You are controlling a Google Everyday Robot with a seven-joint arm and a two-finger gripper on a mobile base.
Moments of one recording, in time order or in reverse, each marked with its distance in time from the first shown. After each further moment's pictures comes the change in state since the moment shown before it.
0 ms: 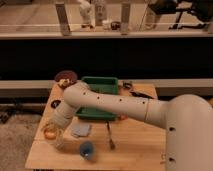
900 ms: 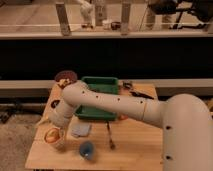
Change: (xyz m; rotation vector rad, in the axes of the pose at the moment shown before) arm -0.002 -0.002 0.001 -0.017 -0.020 -0.028
